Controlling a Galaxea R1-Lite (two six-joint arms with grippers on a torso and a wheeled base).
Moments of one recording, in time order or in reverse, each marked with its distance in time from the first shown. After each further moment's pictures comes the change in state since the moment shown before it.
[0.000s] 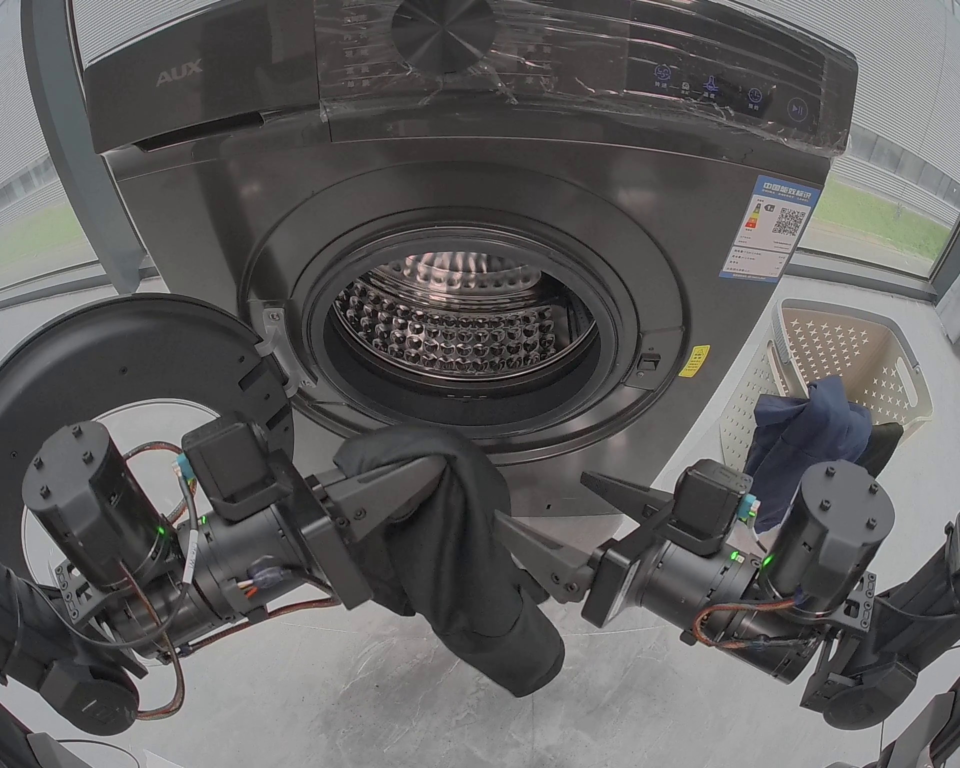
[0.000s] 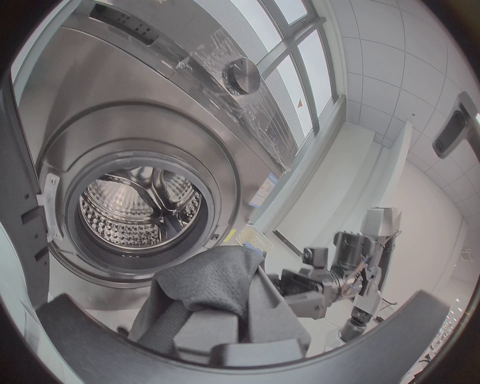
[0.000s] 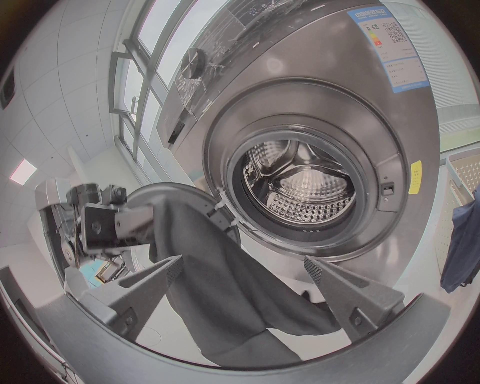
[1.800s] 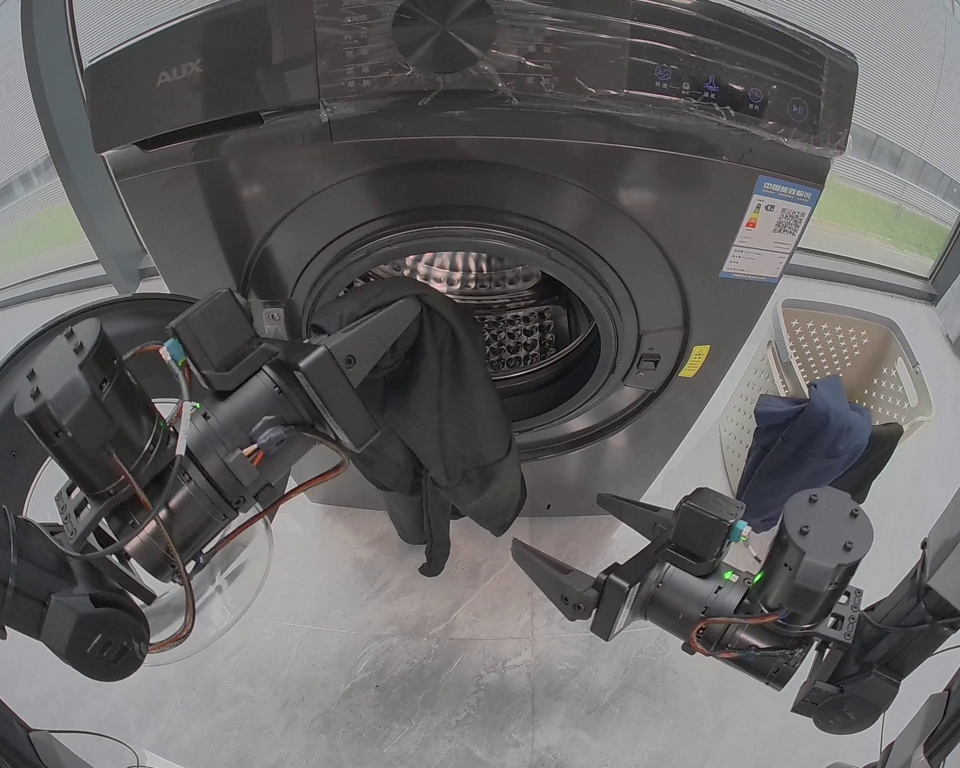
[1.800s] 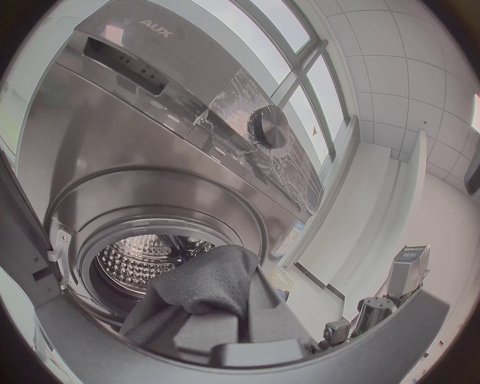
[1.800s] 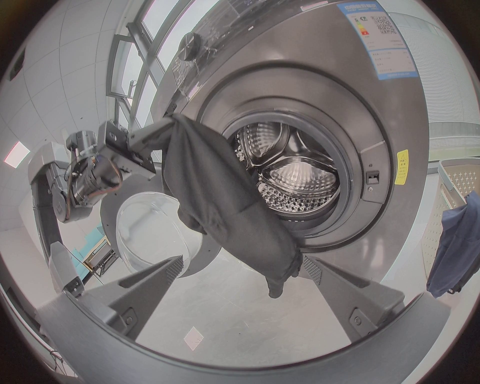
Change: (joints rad) left arm 0.036 0.031 -0.225 0.022 0.164 -0.021; right arm -0.038 0.061 0.077 -0.081 -0.006 -0.063
